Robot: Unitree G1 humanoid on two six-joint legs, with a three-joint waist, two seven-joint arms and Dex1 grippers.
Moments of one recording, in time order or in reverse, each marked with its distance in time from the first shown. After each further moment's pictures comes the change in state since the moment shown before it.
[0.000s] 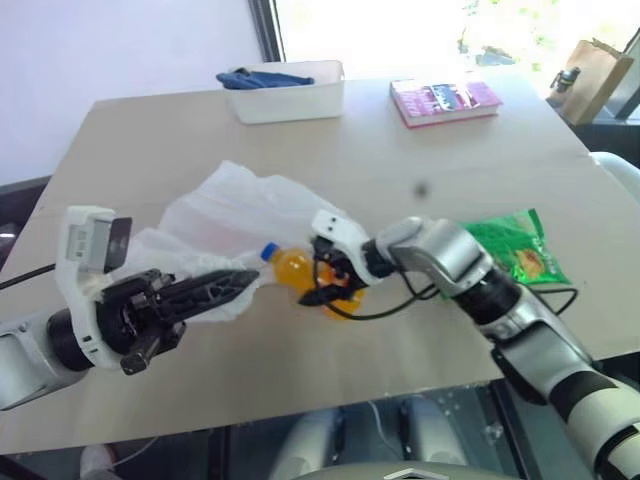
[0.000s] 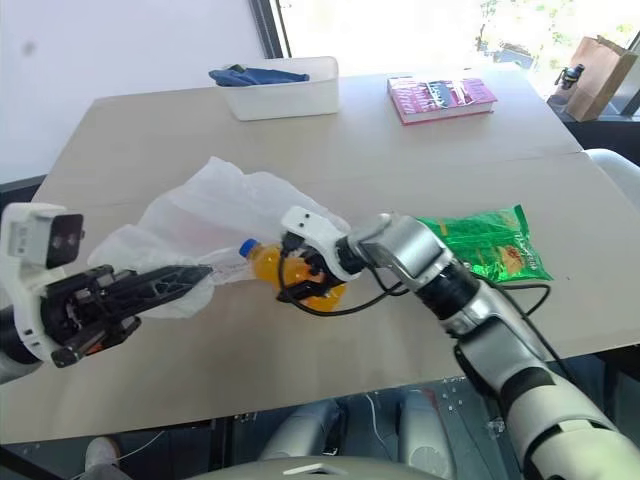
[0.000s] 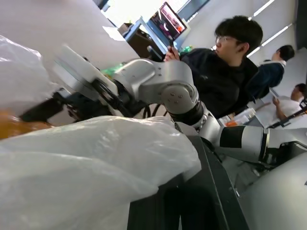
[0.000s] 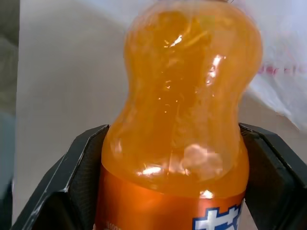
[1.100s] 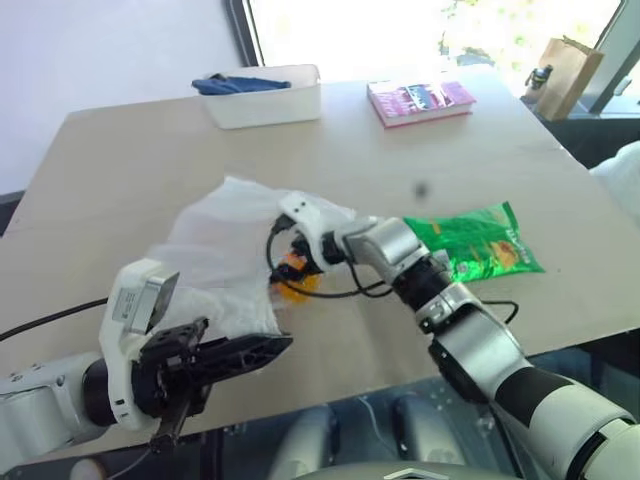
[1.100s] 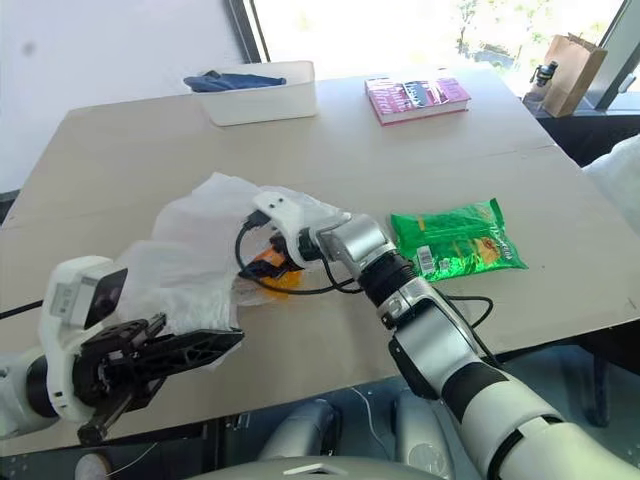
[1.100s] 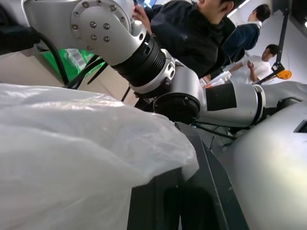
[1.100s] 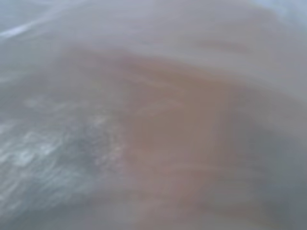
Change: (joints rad) left arm 0.176 -0.043 -0.063 -0.205 0.105 -0.090 -0.108; right arm -0.159 0.490 -0.305 0.686 -0.146 -0.217 -0.255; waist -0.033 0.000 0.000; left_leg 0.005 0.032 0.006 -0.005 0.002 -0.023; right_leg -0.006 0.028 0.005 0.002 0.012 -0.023
